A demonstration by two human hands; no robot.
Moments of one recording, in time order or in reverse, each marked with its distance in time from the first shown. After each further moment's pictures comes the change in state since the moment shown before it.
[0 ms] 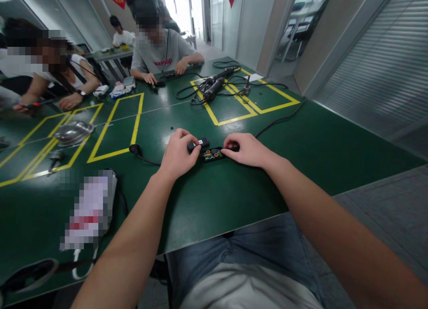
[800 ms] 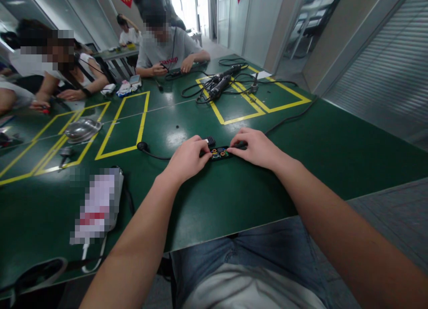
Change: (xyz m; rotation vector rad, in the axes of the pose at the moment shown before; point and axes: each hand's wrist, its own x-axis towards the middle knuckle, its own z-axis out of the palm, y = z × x) left_hand -0.002 0.015 -0.008 -0.051 -0.247 0.054; right_hand -0.002 0.005 -0.003 -0.032 0.083 -0.105
